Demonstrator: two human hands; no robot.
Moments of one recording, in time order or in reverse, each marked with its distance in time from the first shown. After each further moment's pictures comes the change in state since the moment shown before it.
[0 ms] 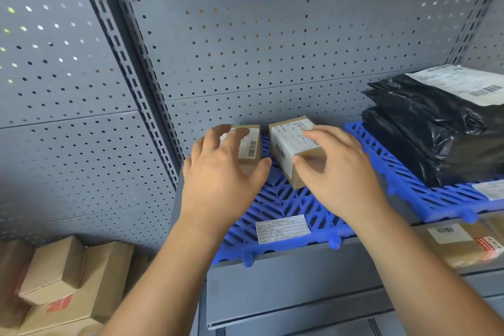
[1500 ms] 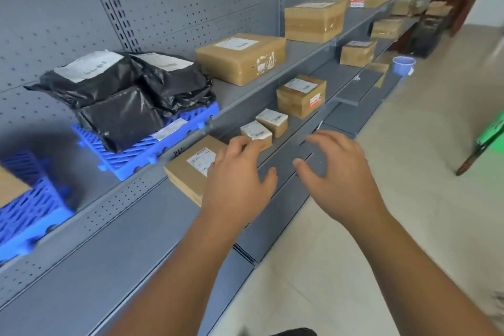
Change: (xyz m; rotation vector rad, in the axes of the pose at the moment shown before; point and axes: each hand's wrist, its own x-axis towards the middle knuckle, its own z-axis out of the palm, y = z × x) left_hand -0.240 0.387 0.181 -0.248 -0.528 0.641; right_hand -0.309 0.242 -0.335 -0.276 0.284 0.639
